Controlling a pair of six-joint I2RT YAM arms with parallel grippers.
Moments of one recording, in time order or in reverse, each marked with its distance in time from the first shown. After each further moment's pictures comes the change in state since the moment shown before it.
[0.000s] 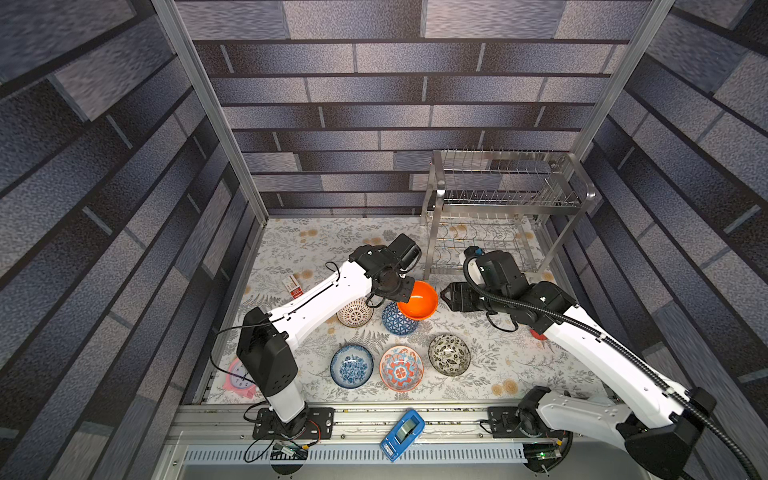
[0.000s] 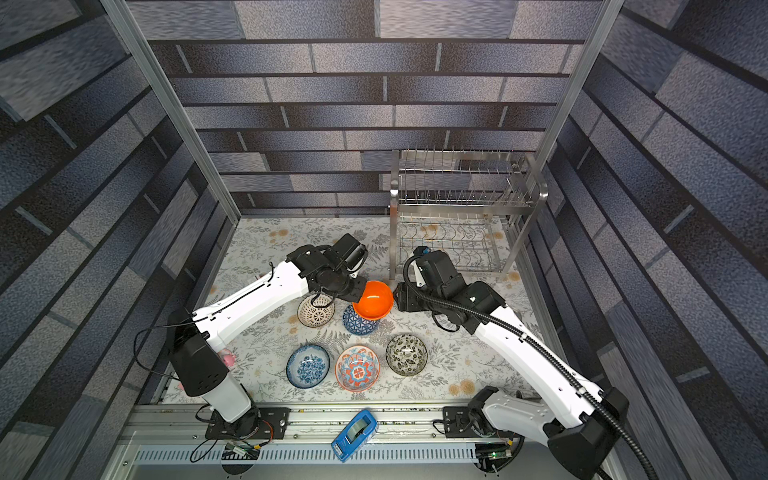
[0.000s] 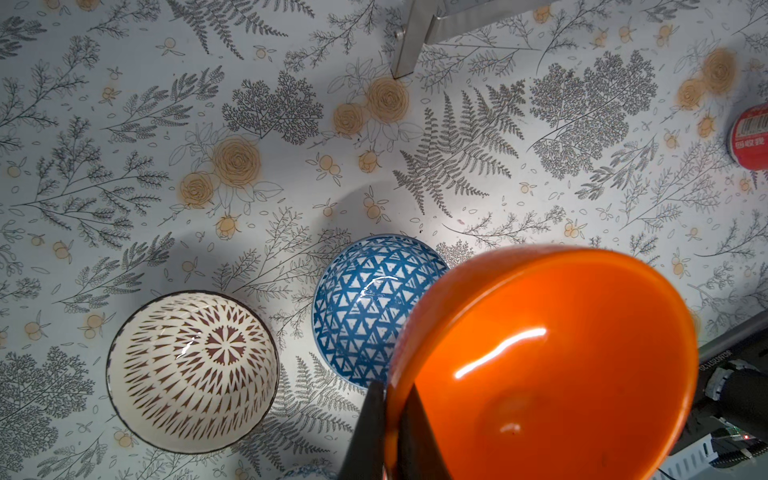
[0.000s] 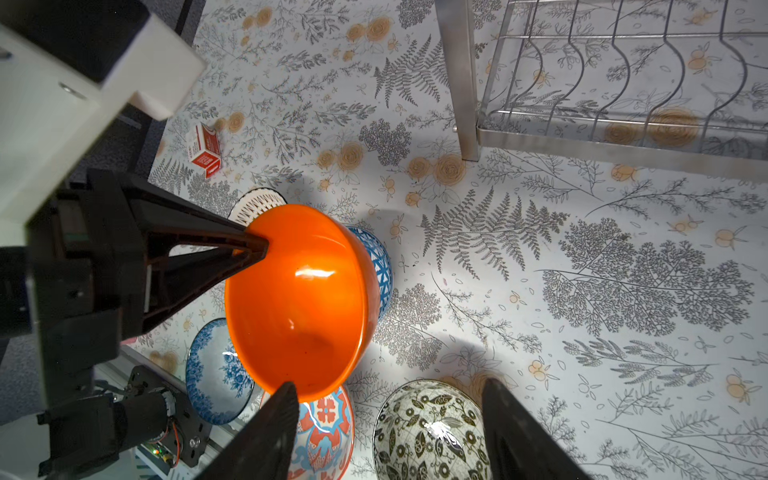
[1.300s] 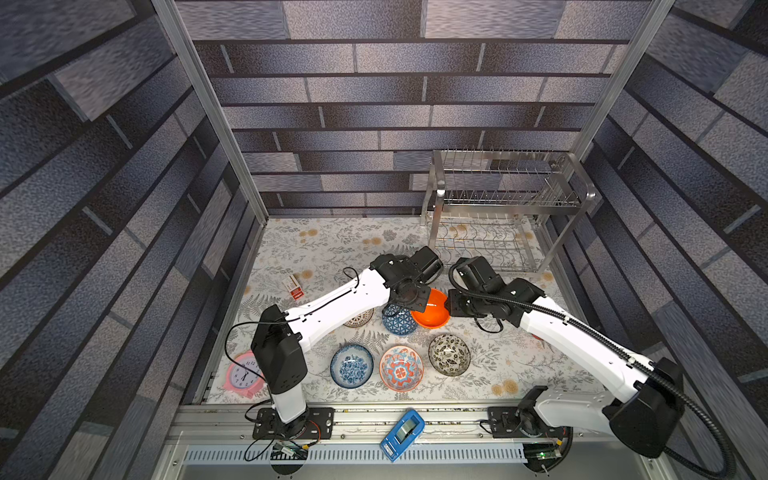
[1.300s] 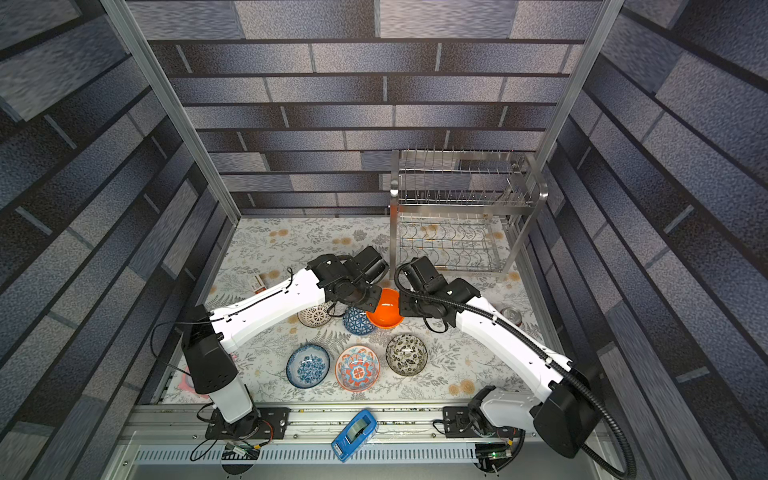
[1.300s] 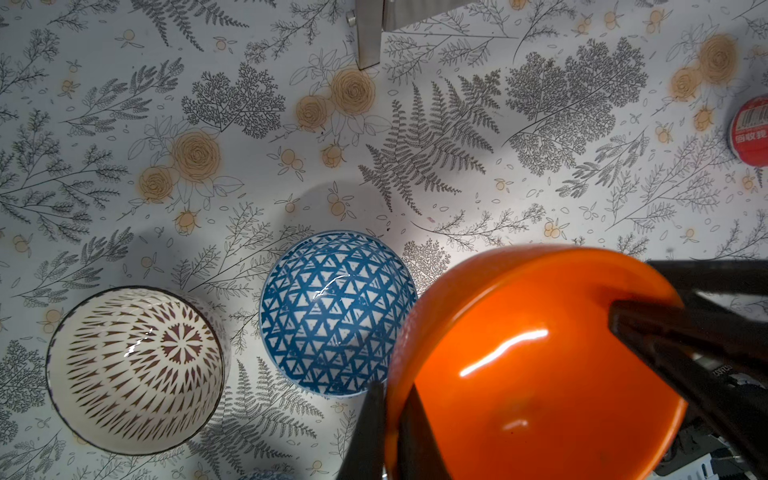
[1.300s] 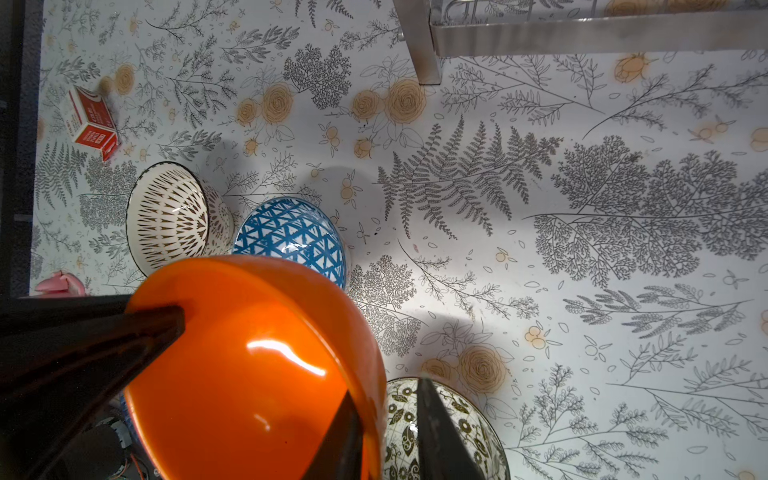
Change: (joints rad) left arm -0.126 0.066 0.047 0.000 -0.084 -0.120; right arm 0.009 0.142 -0.060 0.015 0.044 0.109
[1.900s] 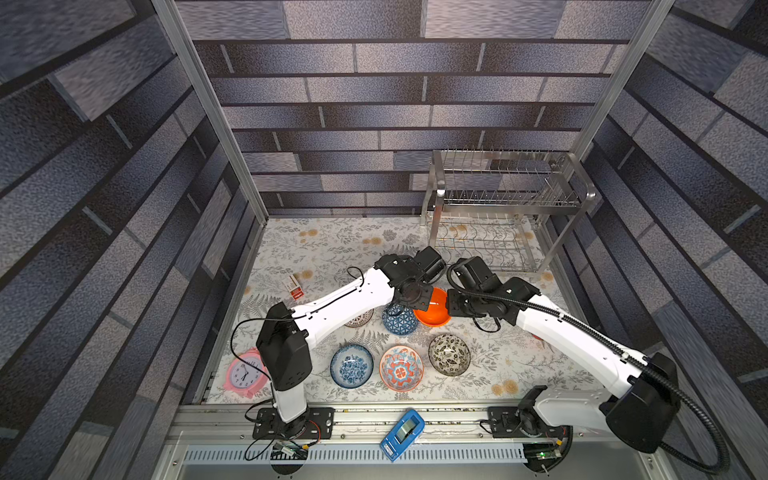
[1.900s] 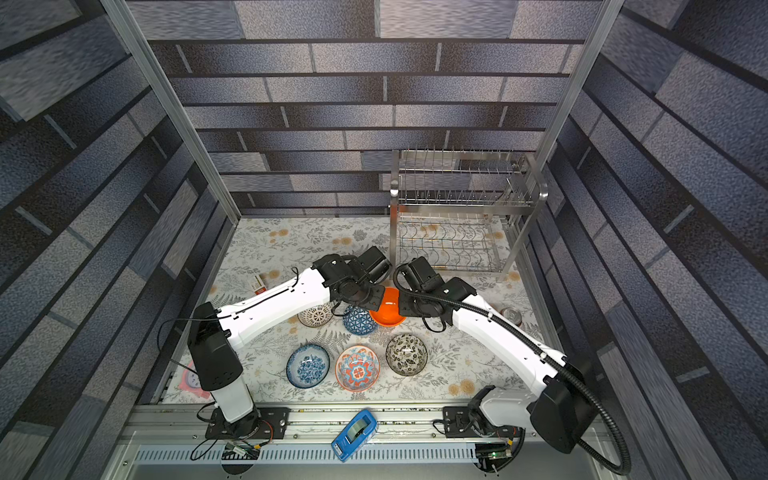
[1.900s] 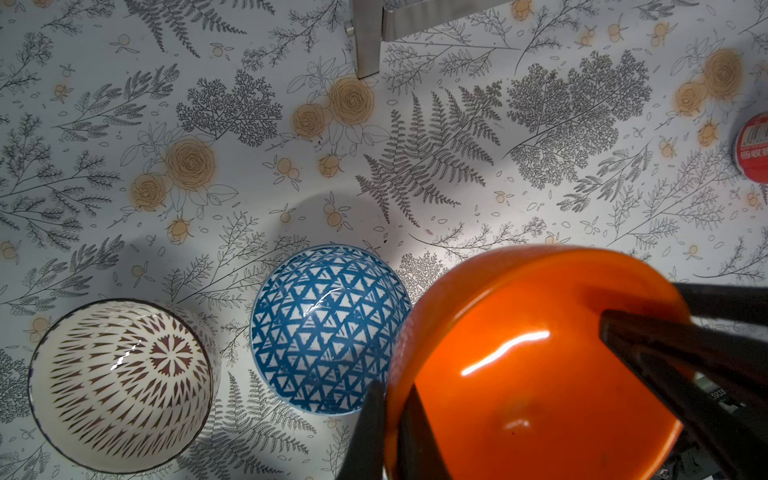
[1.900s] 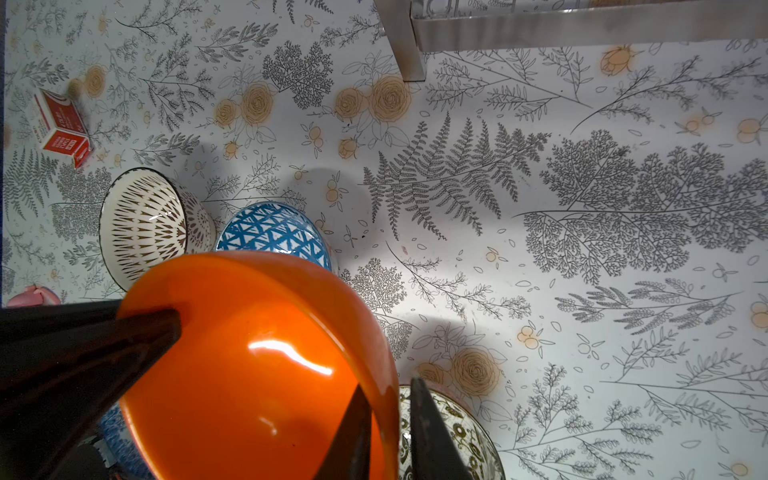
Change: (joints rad) left arm -0.011 0.032 0.015 0.019 -0.013 -0.012; right arm 0.002 0.024 0.000 0.000 0.025 0.017
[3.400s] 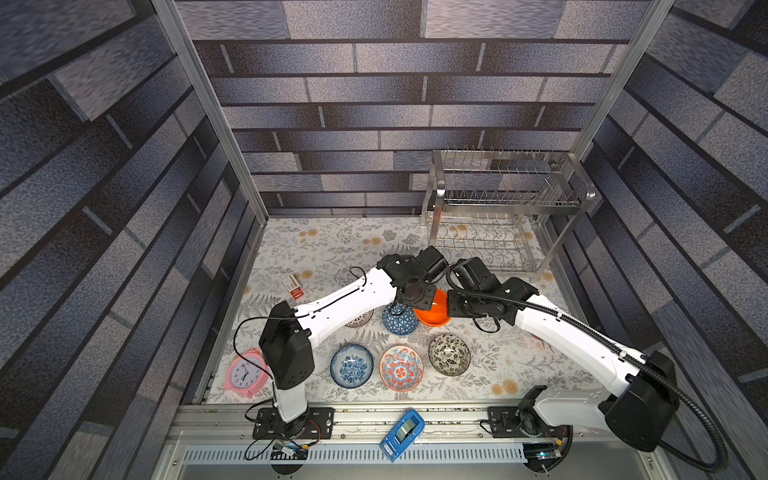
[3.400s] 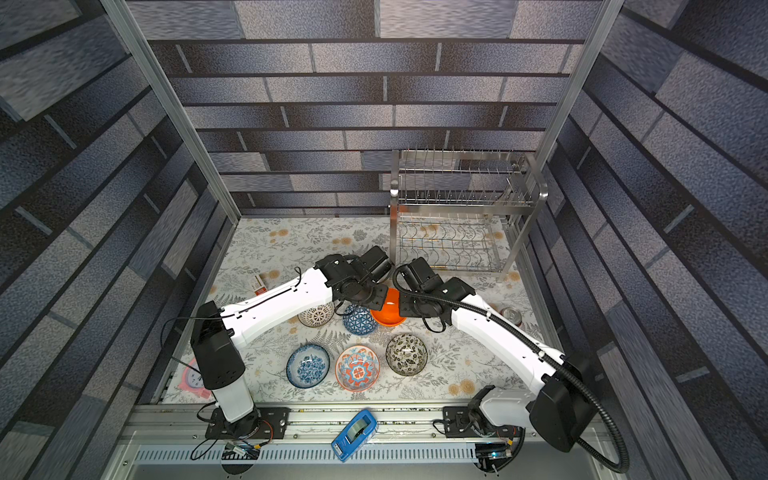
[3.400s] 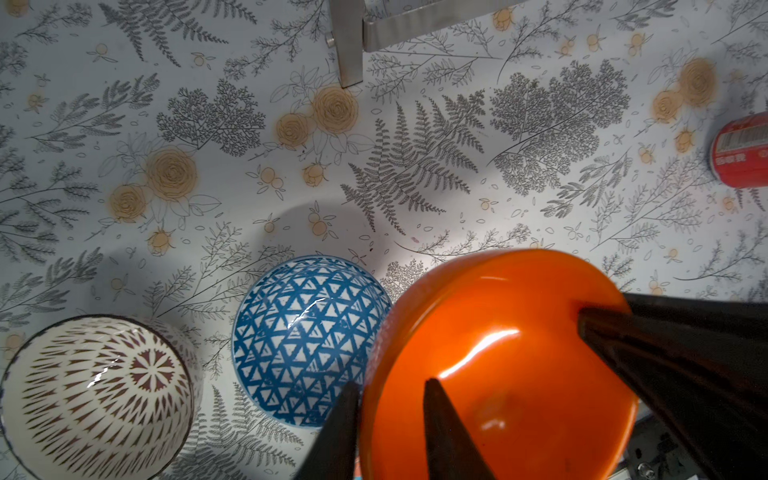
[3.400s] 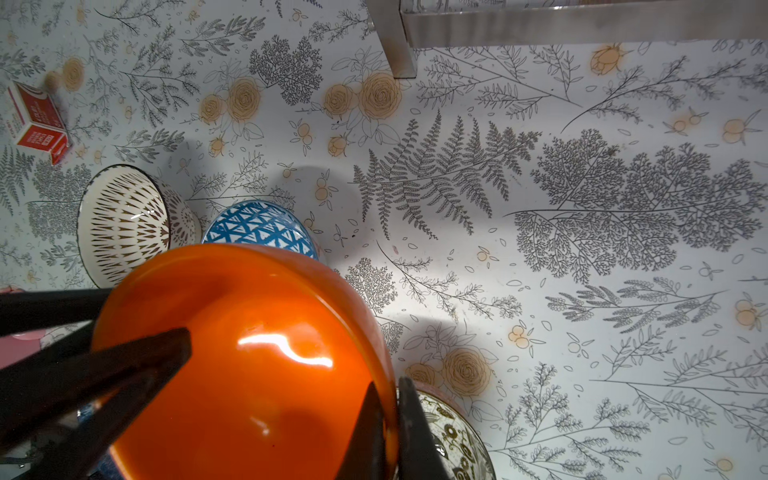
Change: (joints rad) left arm -0.004 0.015 0.013 0.032 0.032 -0.003; right arm 0.002 0.003 -0.005 0.001 0.014 -0.006
